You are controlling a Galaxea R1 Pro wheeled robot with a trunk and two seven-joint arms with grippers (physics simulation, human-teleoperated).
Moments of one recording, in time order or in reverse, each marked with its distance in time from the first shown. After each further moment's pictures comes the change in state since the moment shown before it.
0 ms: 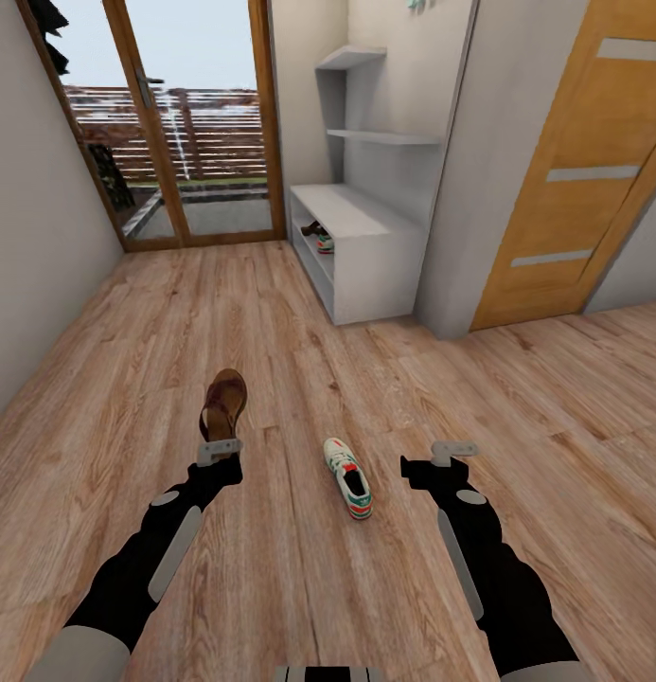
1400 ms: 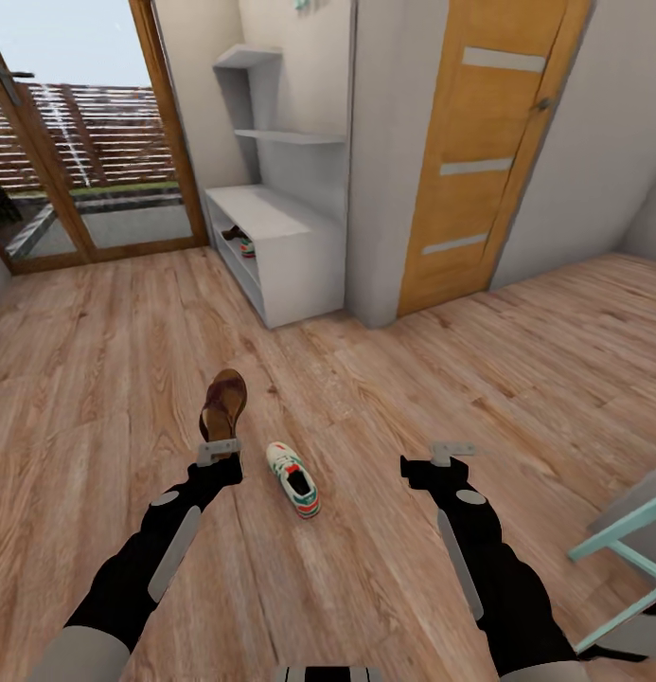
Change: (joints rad) left arm 0.000 0.000 0.000 0.000 0.000 0.001 0.001; right arm 0.000 0.000 0.002 0.000 0.001 -0.001 -0.001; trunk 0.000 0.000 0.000
